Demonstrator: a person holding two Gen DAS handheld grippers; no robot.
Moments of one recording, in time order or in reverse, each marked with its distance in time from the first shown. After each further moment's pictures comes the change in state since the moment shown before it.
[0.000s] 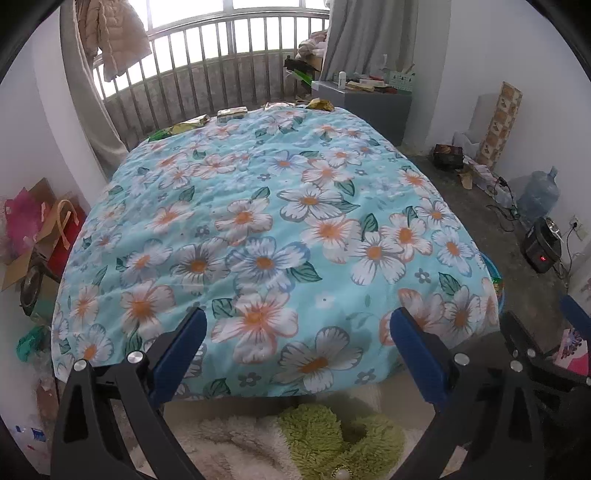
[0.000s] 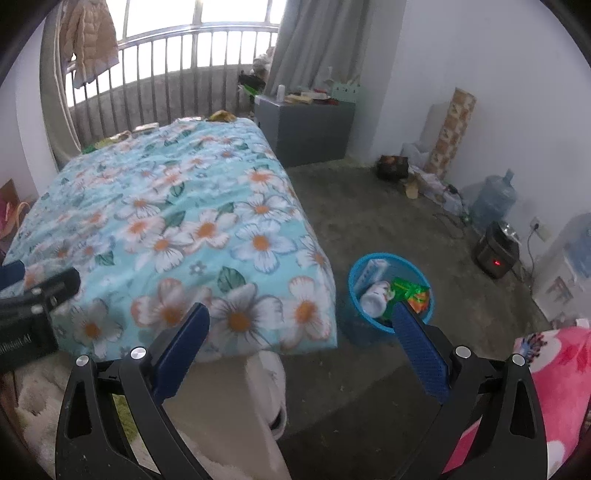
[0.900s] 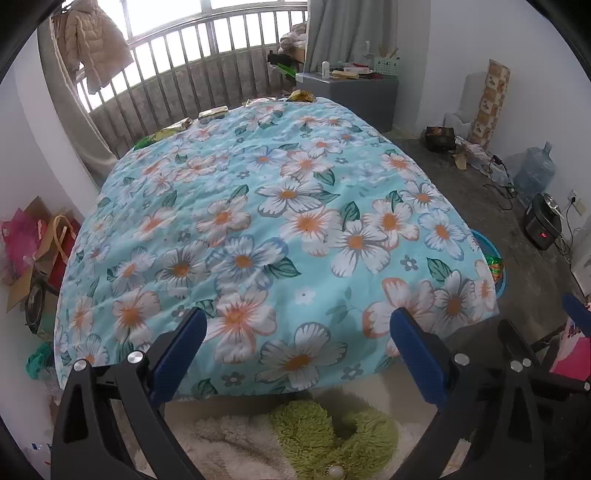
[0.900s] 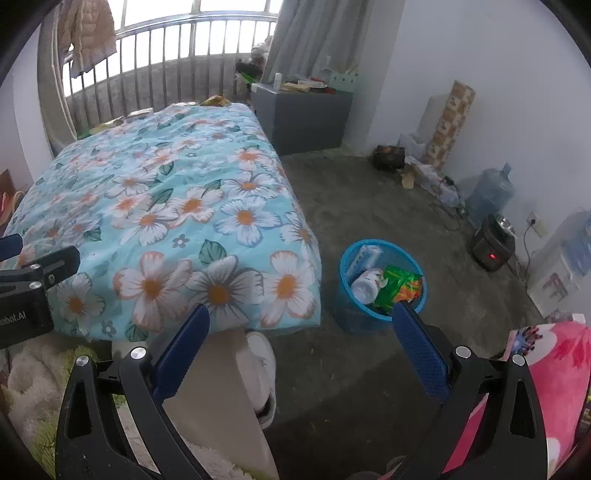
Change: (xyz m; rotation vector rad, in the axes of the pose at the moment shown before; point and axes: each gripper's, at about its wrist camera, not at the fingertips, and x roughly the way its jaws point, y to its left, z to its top) left arm 0.003 -0.024 0.000 0.077 0.028 0.000; right arm 0.002 -0.012 -0.013 -0.012 0.042 -0.015
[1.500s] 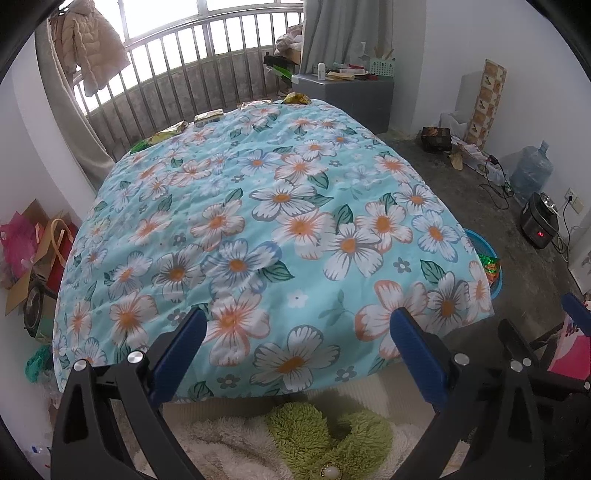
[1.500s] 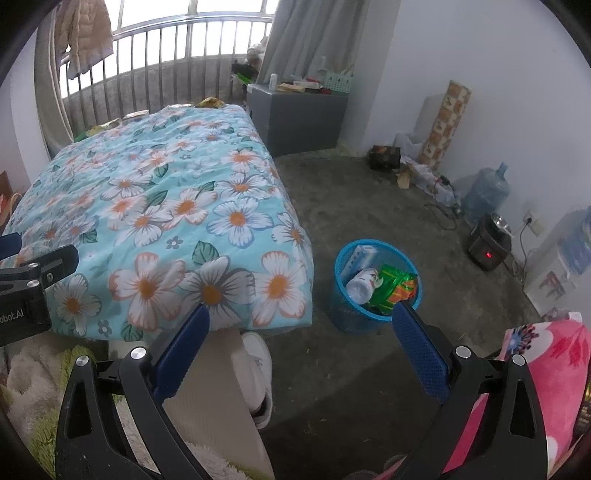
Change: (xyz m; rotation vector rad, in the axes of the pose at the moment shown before) left arm -0.002 -0.003 0.002 0.006 -0.006 -0.009; right arm -0.002 -0.004 -0.001 0.004 -0.003 -0.007
